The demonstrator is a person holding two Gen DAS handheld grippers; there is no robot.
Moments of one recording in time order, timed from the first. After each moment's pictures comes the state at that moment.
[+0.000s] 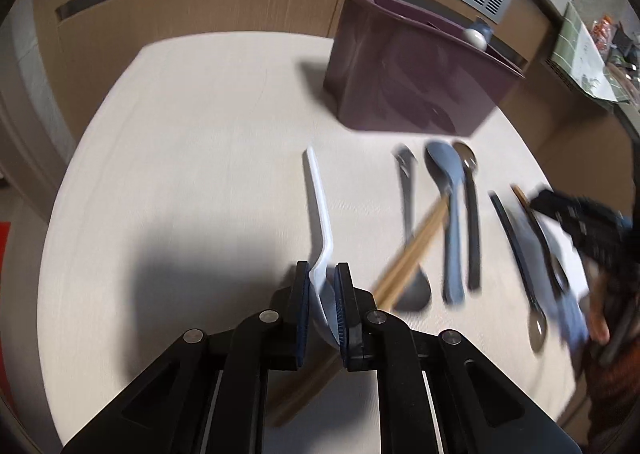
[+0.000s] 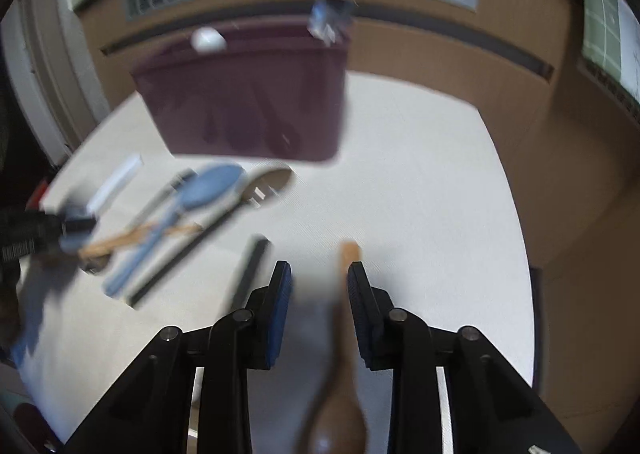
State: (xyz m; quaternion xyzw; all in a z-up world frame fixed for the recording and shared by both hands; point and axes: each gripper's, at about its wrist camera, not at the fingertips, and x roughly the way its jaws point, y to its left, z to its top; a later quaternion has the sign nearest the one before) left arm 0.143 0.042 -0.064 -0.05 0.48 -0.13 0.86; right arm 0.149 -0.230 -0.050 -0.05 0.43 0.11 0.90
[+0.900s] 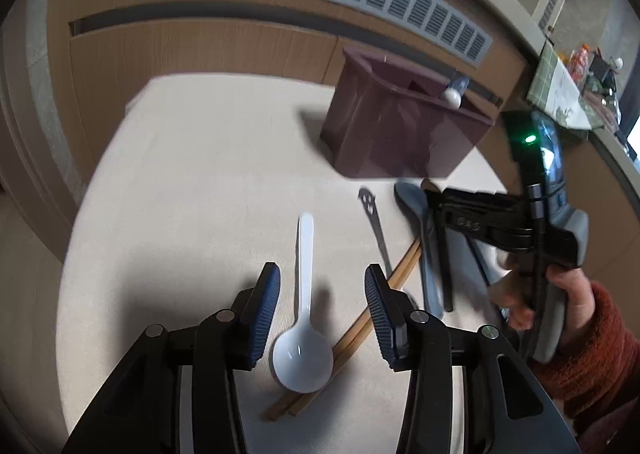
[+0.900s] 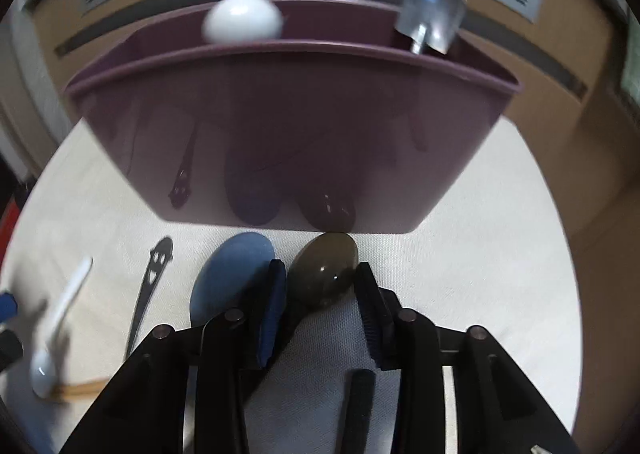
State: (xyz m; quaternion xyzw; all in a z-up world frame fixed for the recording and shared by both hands) left arm 0.139 0.062 -0.036 -0.08 0.43 -0.16 0.88; right arm 0.218 -0.140 -0.068 -0.06 0.46 0.04 0.89
